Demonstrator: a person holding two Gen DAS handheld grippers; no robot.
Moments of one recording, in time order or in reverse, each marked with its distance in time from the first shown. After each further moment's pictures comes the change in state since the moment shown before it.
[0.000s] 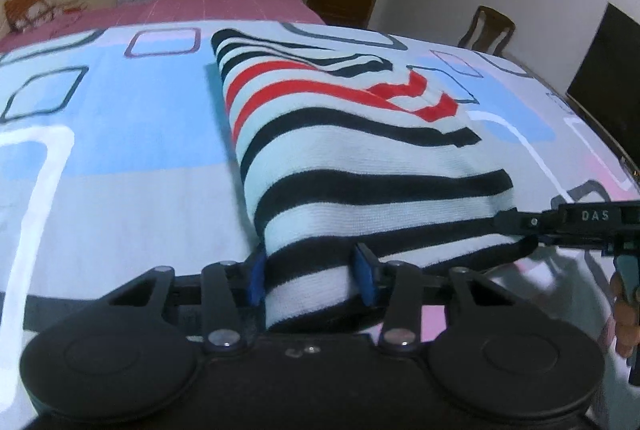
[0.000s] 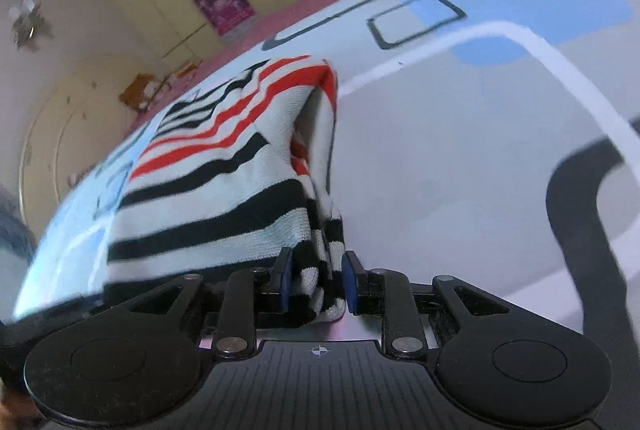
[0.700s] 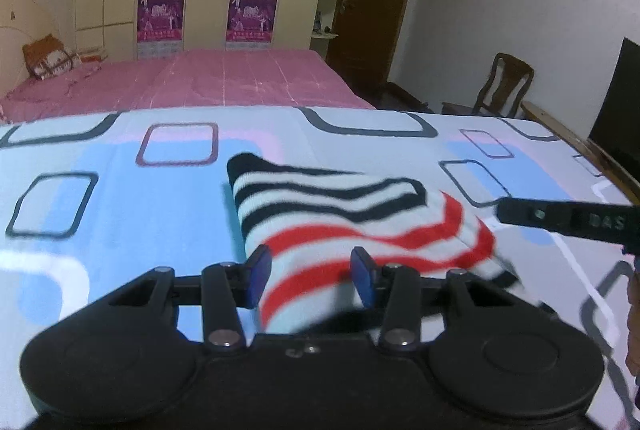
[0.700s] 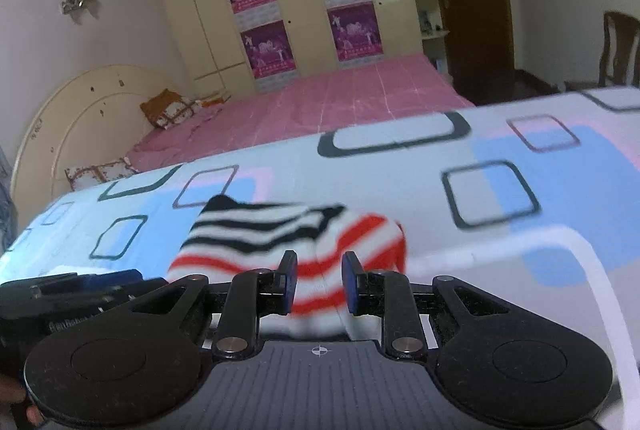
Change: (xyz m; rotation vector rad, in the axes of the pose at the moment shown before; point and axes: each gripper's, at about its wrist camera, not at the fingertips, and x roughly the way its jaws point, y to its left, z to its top) left arm 0.022 0.007 0.090 0.020 -0.174 0.081; right arm 0.025 0.091 0.082 -0.324 -0.199 -0.044
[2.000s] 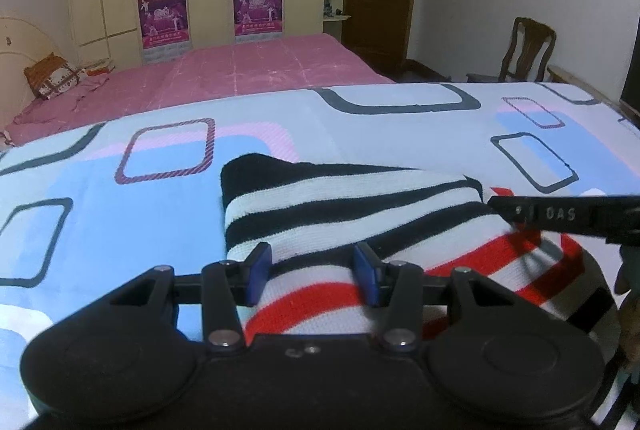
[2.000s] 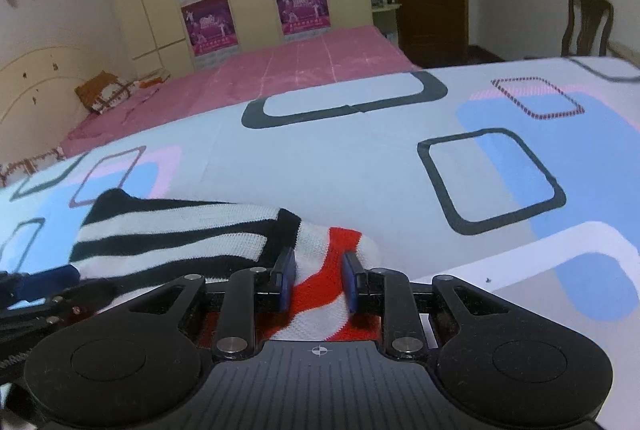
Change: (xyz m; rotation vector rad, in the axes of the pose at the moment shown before) left arm 0.072 -0.005 0.009 0.101 0.047 0.103; right arm 0.111 -0.043 -0.003 0.059 0.067 -0.157
